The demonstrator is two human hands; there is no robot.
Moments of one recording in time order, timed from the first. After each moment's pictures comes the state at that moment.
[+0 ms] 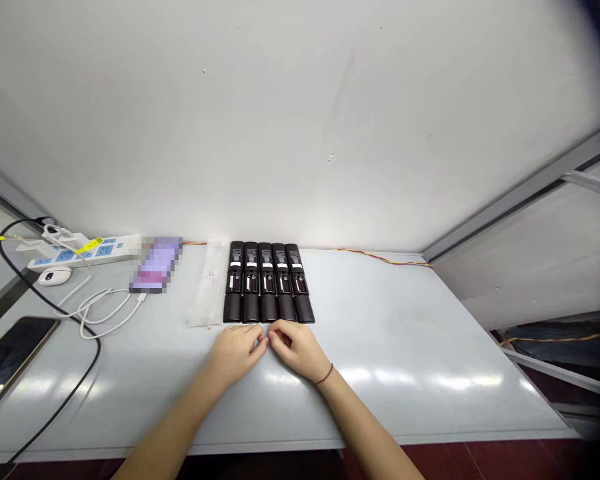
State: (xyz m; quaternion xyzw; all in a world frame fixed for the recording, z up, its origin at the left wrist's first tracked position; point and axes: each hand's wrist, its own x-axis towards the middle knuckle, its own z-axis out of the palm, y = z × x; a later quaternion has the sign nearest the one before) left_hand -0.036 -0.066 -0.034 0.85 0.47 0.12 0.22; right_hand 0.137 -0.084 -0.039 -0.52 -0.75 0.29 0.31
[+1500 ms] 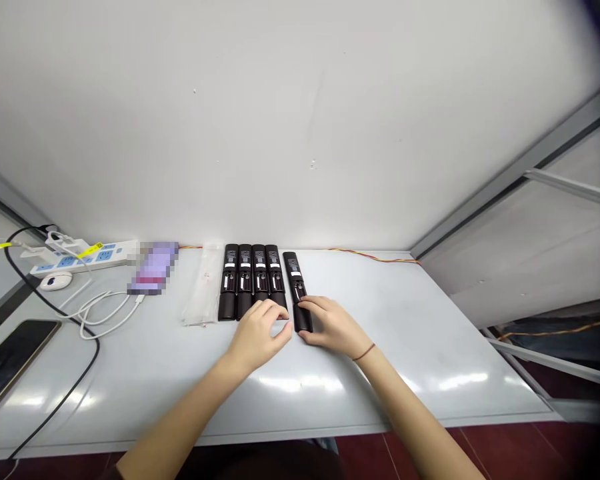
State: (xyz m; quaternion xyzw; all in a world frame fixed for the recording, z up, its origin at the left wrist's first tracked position) left_hand 0.012 -0.065 -0.001 0.83 0.41 0.30 0.24; right_hand 0.227 -0.075 -0.018 -0.51 -0.83 0.10 0.19
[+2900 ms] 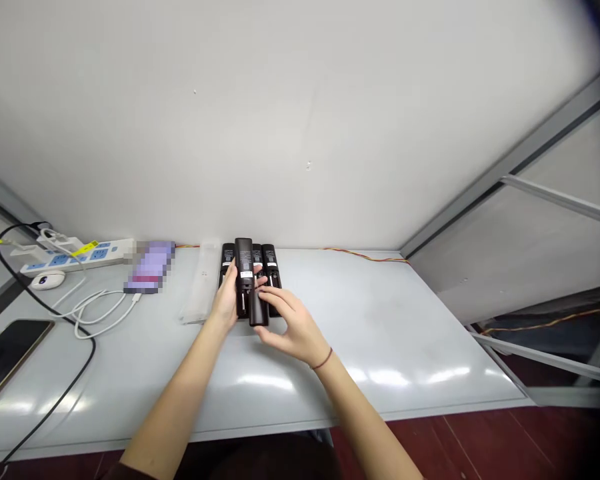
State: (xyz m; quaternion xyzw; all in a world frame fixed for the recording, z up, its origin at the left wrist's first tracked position) left_hand -0.005 -0.006 -0.003 0.36 0.34 0.51 0.71; right_hand 0.141 -0.081 0.009 -0.43 -0.81 0.11 0.39
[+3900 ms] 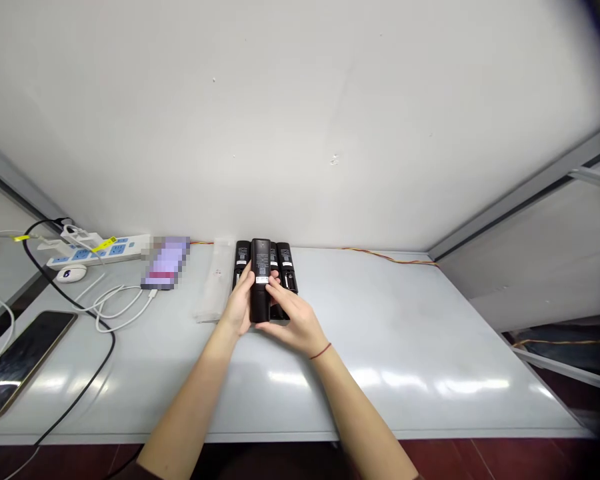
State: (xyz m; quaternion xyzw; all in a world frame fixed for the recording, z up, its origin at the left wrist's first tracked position) left_hand -0.013 -0.014 -0.002 0.25 0.27 0.50 0.78; right_hand 0.128 -0.049 -0.029 -0.38 -0.81 0.08 0.43
